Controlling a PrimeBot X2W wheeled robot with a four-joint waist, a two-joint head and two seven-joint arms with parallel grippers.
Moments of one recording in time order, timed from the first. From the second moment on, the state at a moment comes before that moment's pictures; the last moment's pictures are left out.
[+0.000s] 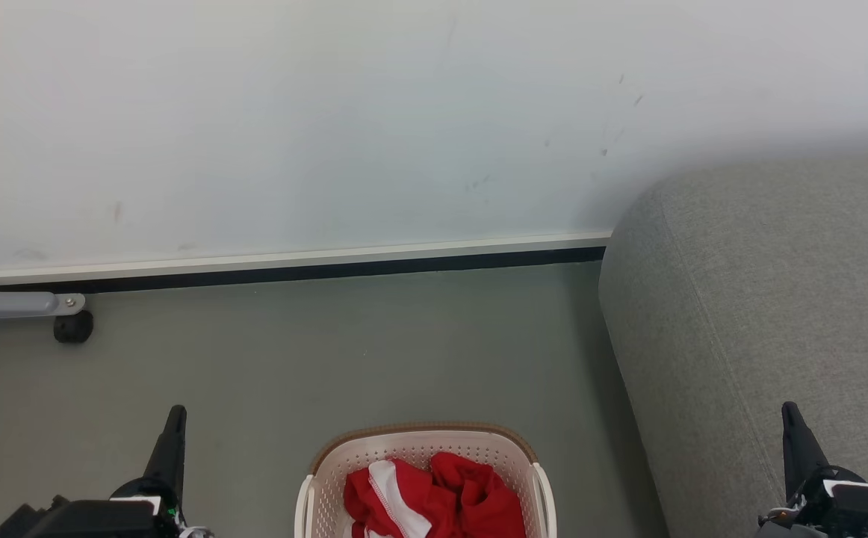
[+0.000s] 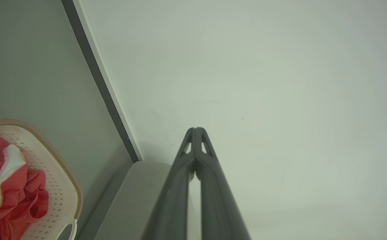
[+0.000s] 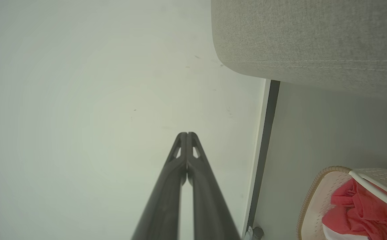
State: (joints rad) left arm -0.08 0.04 0.09 0.29 -1.60 -0.12 0.11; right arm -0.09 -0.04 -0.13 0.30 1.60 0.12 0.11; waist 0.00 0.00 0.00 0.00
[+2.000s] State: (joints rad) left arm -0.08 0.04 0.09 0.30 -1.60 -0.12 0.11; right arm -0.09 -0.04 -0.13 0.30 1.60 0.12 0.11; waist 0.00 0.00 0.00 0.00
